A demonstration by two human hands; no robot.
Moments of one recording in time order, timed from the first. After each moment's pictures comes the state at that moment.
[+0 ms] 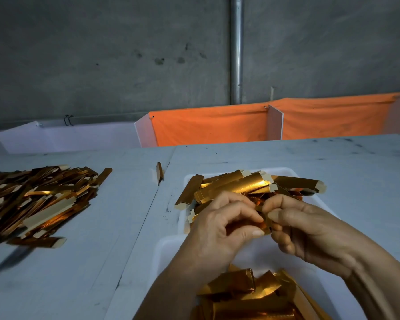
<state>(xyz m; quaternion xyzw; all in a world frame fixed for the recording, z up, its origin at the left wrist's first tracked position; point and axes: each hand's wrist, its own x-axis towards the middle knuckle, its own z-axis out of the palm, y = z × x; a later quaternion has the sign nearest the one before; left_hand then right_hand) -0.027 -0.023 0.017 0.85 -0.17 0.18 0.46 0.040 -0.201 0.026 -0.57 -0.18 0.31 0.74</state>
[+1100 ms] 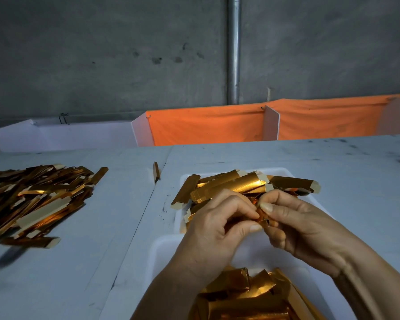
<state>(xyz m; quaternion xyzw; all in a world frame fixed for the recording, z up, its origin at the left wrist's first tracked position) -0.030 -0.029 0.021 0.84 -0.21 0.26 0.43 0.038 -0.198 0.026 -0.54 -0.21 0.29 0.76</state>
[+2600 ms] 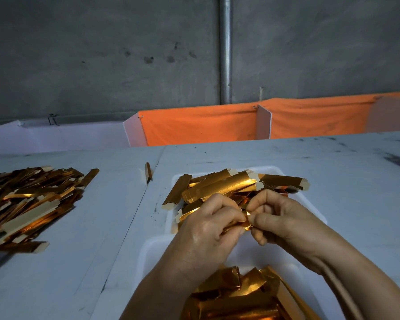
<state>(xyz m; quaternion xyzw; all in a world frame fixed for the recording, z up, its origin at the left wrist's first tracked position) -0.029 -0.030 0.018 0.89 -0.21 0.30 0.28 0.034 -0.197 0.024 -0.67 -0.23 0.20 0.68</state>
